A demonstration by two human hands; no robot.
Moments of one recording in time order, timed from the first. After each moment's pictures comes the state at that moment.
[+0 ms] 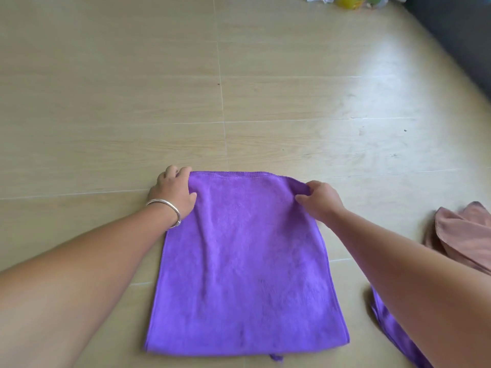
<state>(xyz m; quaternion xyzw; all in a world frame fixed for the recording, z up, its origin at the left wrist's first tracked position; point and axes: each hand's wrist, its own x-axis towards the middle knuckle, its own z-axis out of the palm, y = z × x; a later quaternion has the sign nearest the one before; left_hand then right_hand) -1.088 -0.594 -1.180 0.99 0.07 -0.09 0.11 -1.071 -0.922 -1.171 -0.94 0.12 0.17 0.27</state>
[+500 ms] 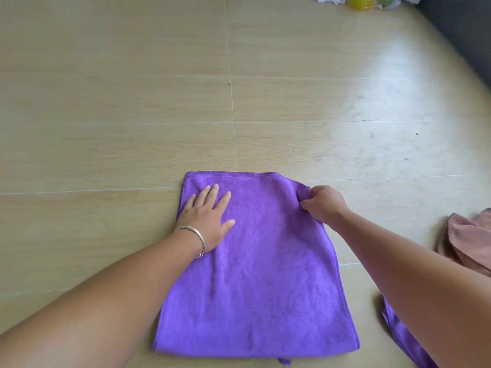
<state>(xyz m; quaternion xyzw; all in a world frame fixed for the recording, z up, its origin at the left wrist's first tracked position) -1.133 -0.630 -1.208 0.98 -0.08 -0.16 0.03 -1.072 -0.906 -1.166 -0.94 0.14 0.19 0.25</state>
